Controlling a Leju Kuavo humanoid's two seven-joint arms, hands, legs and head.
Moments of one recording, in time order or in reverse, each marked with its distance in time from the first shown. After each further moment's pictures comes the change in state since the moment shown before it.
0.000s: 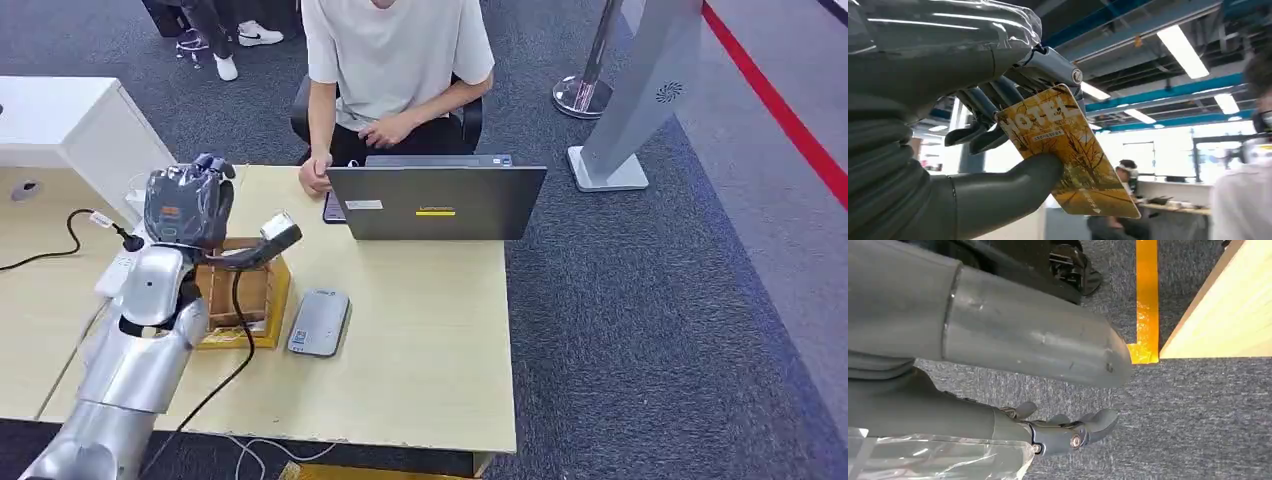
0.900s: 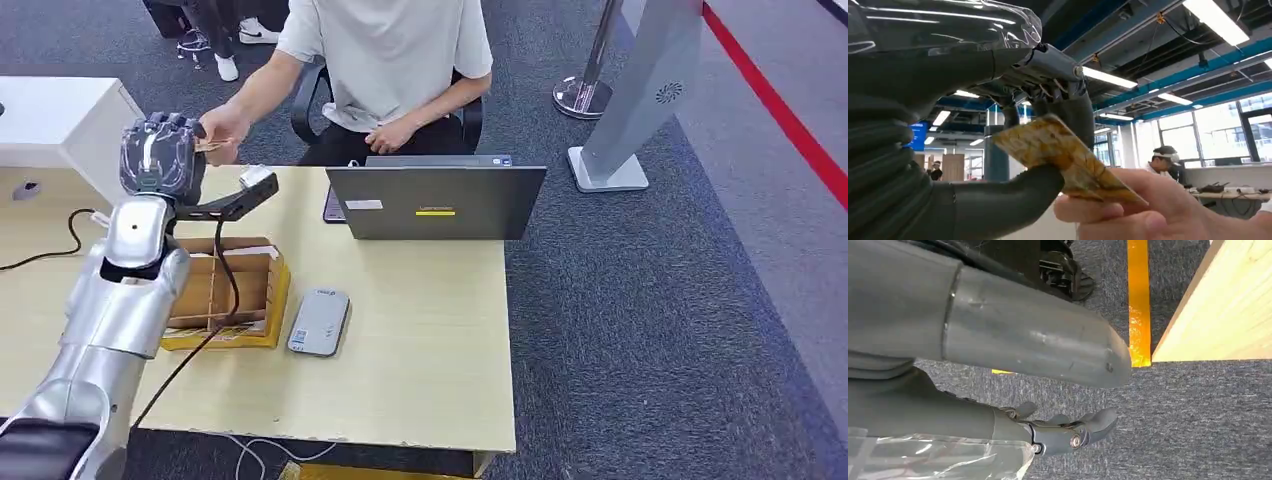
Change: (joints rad) left arm -0.179 0.020 0.014 0.166 -0.073 -0.127 0.053; right arm -0.015 0.000 -0.011 -0.001 -0.010 0.016 0.002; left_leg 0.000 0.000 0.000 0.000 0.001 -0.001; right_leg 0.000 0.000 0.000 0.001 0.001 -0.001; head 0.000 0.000
